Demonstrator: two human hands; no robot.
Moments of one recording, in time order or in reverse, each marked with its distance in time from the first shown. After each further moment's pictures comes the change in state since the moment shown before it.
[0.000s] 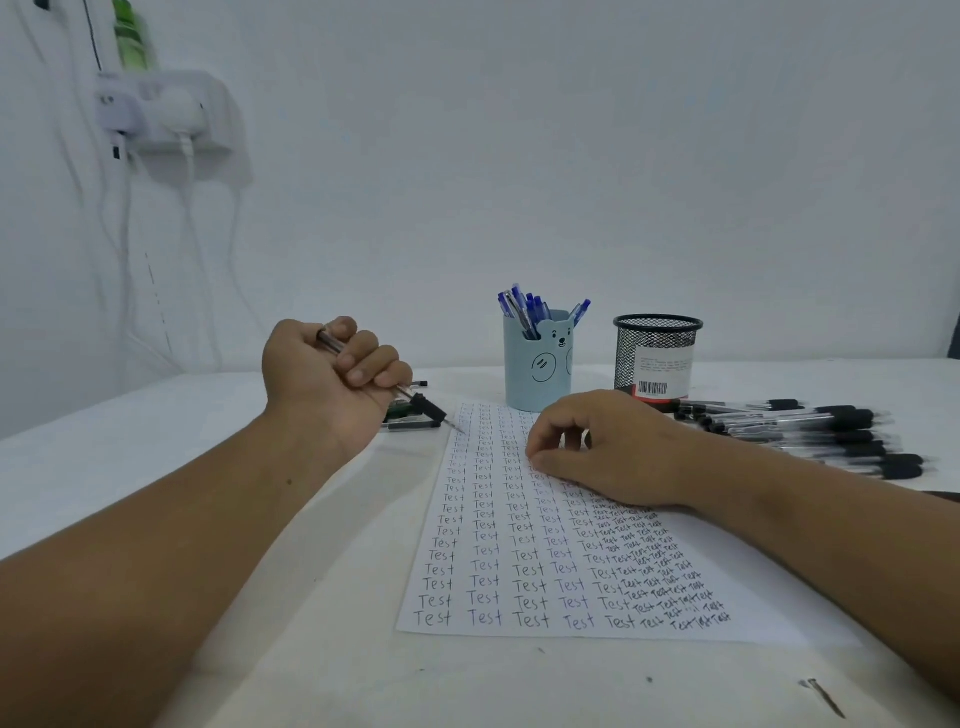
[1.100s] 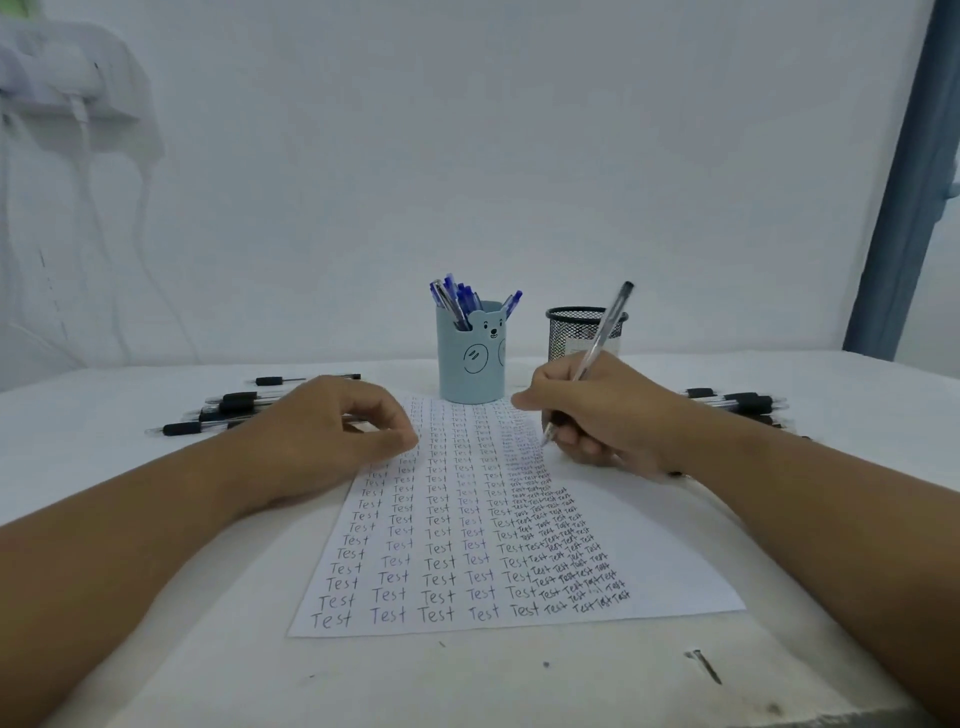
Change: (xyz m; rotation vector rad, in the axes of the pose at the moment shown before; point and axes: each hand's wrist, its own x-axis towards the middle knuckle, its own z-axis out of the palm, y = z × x) left_hand -0.024 -0.027 -0.008 1.595 -0.456 0.011; right_hand -0.021 0.006 -0.034 0.650 0.057 0.338
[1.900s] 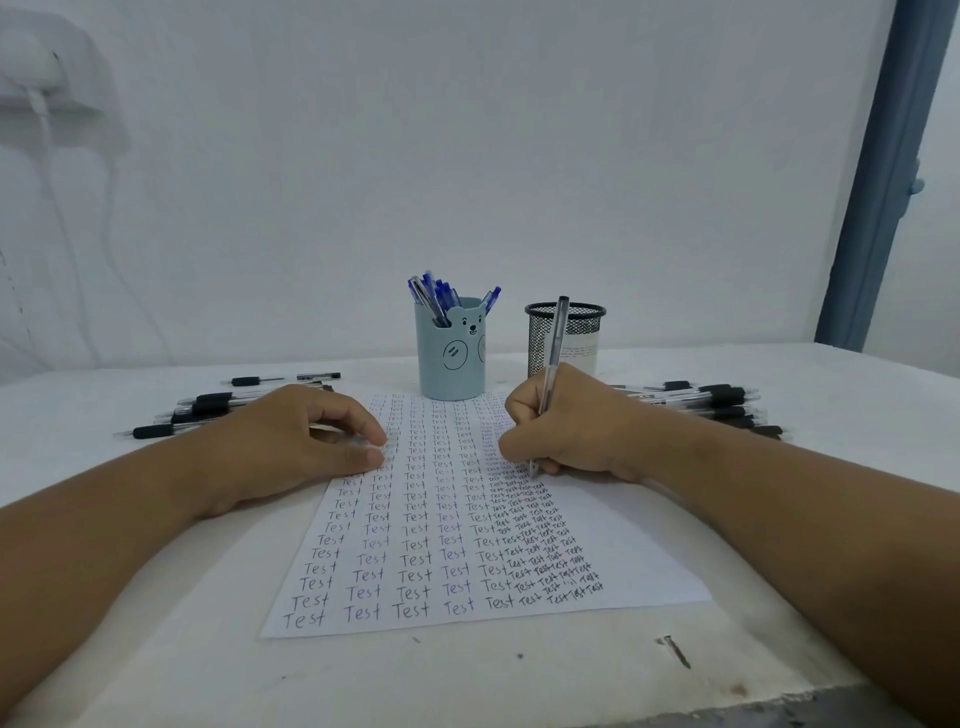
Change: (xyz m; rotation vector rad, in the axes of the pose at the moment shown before) left_hand 0.002 -0.009 -0.006 -0.077 -0.100 -0.070; right_hand 0.003 0.017 0.004 -0.214 -0.052 -0.136
